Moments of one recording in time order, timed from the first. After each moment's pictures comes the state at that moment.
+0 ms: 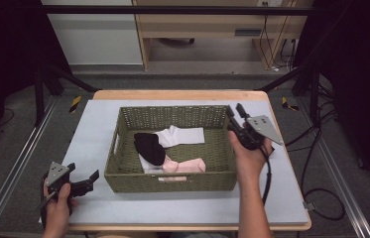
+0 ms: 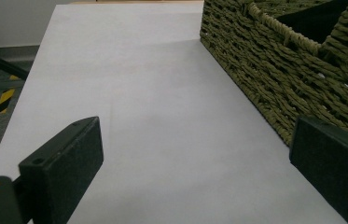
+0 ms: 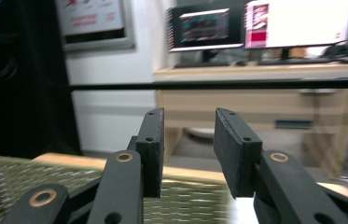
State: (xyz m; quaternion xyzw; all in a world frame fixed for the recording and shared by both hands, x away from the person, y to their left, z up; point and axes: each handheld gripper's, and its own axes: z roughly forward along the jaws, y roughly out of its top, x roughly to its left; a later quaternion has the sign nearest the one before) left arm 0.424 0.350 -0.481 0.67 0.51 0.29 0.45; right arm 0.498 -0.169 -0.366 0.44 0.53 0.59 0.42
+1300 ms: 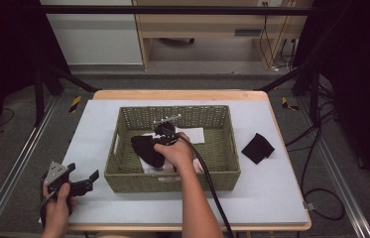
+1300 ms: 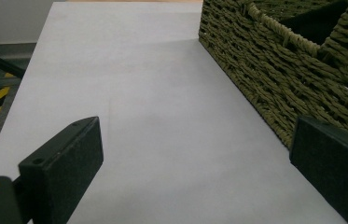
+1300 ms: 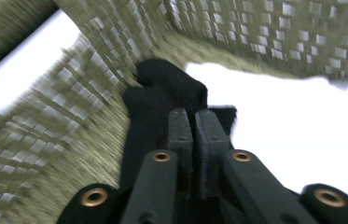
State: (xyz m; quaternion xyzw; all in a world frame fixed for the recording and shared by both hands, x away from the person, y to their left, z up) left arm 0.424 0.352 -0.481 0.67 0.51 0.28 0.45; right arm 0.564 0.029 -0.433 0.45 0.80 0.40 0.06
